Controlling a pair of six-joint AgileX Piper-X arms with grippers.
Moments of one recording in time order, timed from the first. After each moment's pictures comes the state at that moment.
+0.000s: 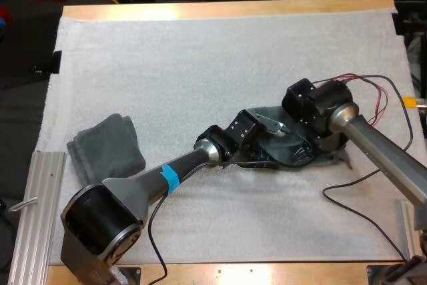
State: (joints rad) left arm -0.74 1.82 -1.06 0.48 0.17 -2.11; right arm 0.56 1.64 -1.26 1.41 0.32 -1.73
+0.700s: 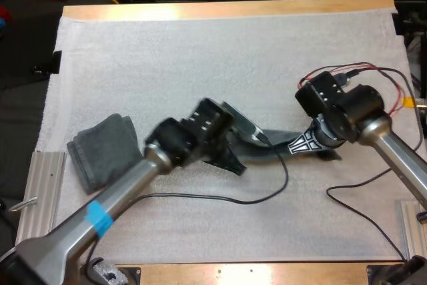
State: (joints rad) left arm -0.65 1.39 -1.11 0.95 0.04 -1.77; right arm 0.56 1.43 -1.26 1.33 0.23 -1.71
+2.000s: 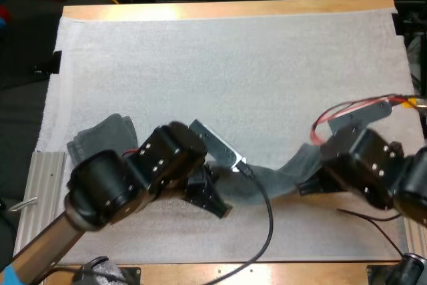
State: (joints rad) left arm -0.89 1.09 -1.39 1.42 0.04 -1.97; right arm 0.99 1.10 -1.44 1.55 0.35 -1.36
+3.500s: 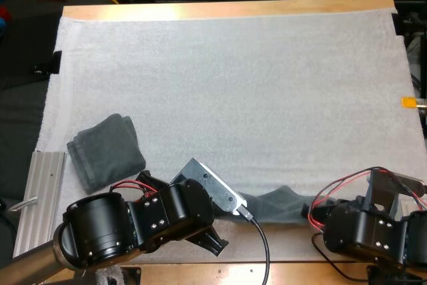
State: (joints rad) left arm -1.19 1.04 -1.39 1.54 -0.25 -2.21; right arm 1.30 0.90 -1.15 1.55 0.44 -0.44
